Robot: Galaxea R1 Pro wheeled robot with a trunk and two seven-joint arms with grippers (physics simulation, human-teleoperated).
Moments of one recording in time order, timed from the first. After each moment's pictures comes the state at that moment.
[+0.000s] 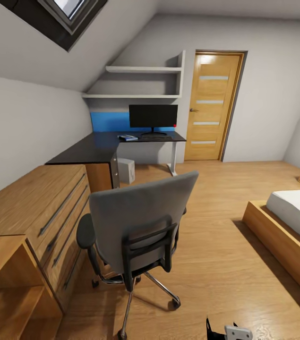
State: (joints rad) left arm -0.27 -0.05 -0.49 -0.29 0.65 -0.03 0.30; right arm -0.37 -0.02 0.99 -0.03 -1.03 -0.78 -0.14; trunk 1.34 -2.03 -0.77
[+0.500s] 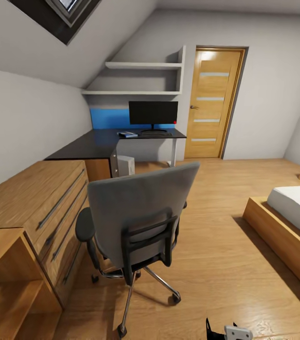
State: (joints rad) left arm -0.27 -0.04 -0.49 -0.29 0.65 -0.03 0.29; right arm -0.37 -0.02 0.99 -0.03 -1.03 -0.78 -0.14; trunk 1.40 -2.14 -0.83
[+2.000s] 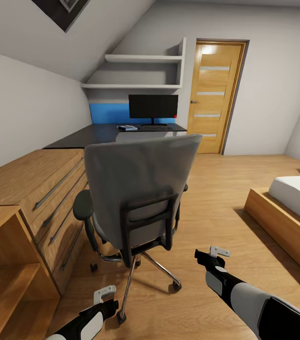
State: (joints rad) left arm -0.53 -0.04 -0.49 -0.27 0.80 0.07 0.21; right arm -0.82 -0.02 0.95 -0.08 -1.19 -0.26 -0.19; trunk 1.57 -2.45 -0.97
